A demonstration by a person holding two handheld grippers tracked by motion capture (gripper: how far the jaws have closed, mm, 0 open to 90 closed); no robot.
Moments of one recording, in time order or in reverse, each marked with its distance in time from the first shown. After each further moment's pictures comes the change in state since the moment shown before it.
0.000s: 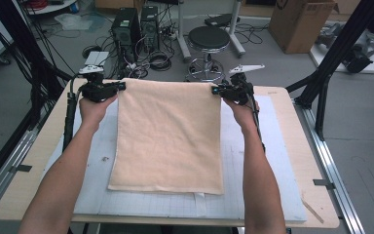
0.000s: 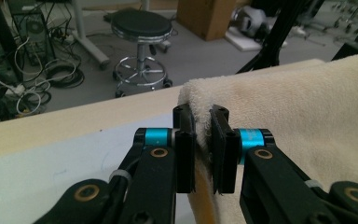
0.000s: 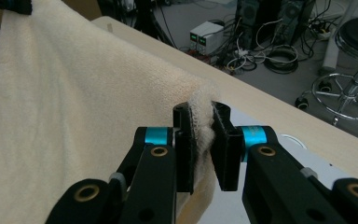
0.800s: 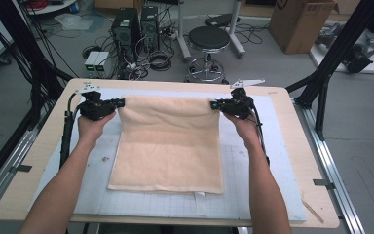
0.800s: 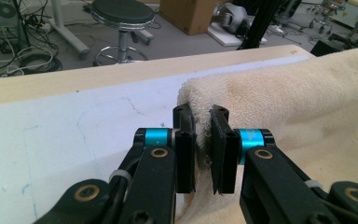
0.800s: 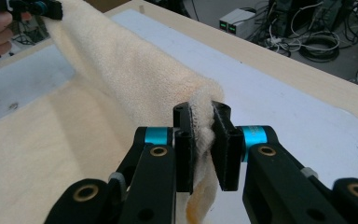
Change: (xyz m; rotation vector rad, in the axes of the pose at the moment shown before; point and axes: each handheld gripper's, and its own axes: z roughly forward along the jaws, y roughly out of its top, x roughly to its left) left arm 0.000 -0.051 -0.017 0.015 -0.076 -0.016; right arm 0.010 -0.038 -0.005 0.018 0.130 -0.003
